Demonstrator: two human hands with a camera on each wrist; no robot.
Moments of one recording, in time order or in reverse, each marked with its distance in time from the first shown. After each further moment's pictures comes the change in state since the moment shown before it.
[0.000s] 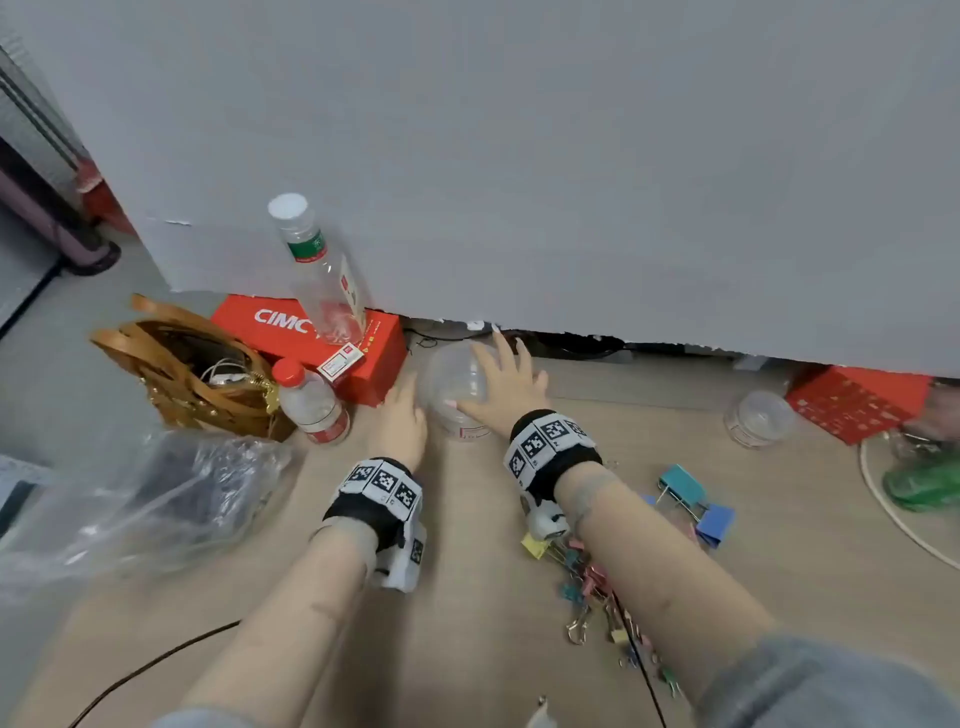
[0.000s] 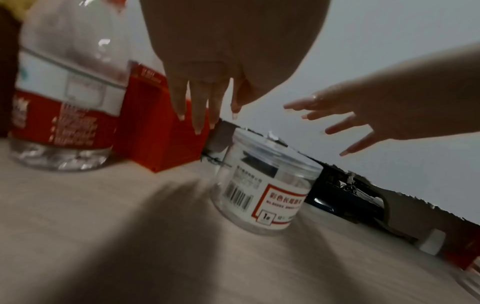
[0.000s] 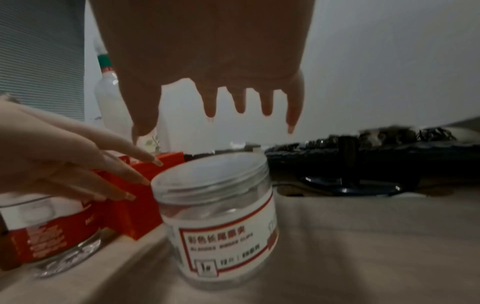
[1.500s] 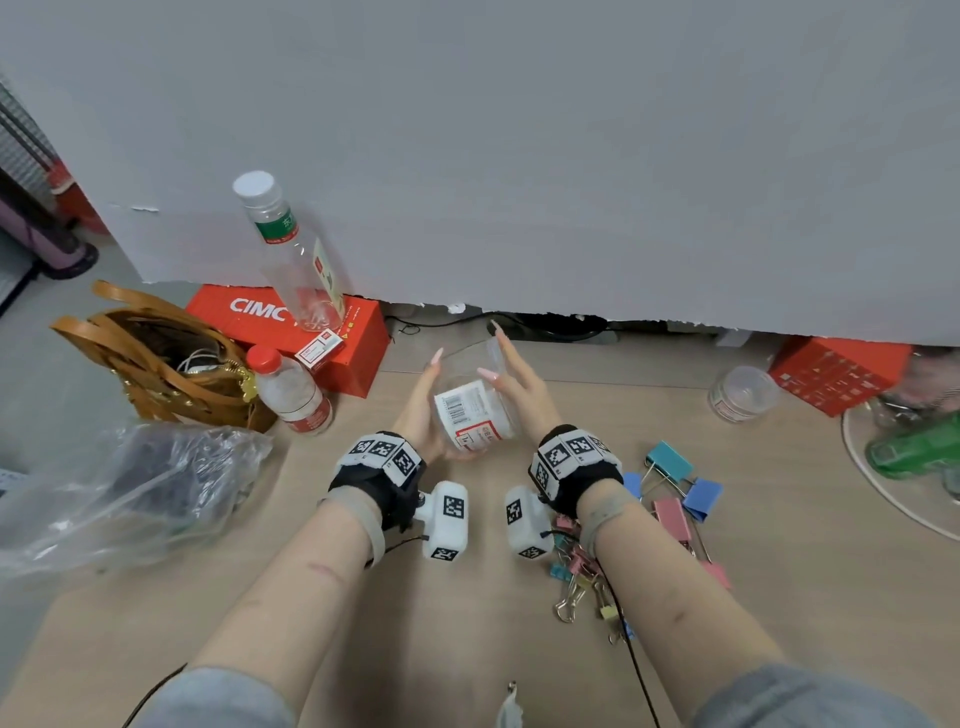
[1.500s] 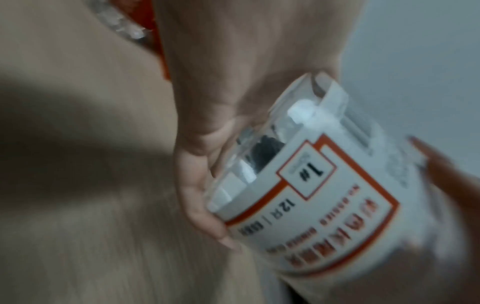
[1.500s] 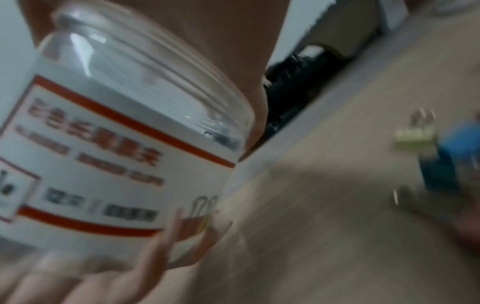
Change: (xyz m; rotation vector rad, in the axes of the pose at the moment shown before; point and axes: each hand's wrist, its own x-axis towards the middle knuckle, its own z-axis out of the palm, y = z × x) left_hand -0.008 0.032 0.027 -1.239 -0.644 -0.530; right_hand -0.032 0.038 0.015 1.144 0.073 -0.023
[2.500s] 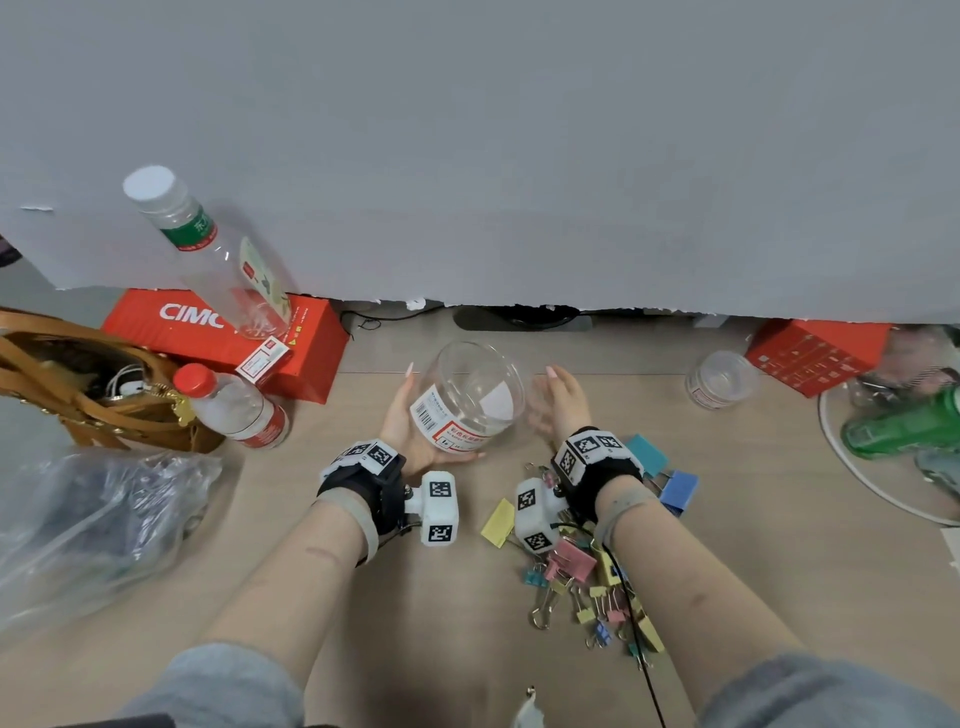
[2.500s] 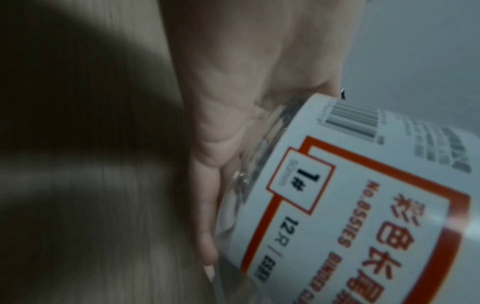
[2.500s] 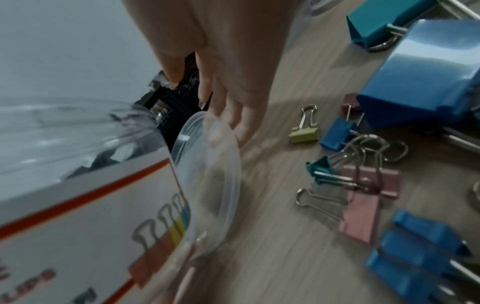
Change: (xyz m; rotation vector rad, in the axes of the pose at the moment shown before) left_hand 0.059 -0.011 -0.010 -0.172 -0.160 -0.183; right_hand 0.019 0.049 -0.071 0.354 0.451 0.471
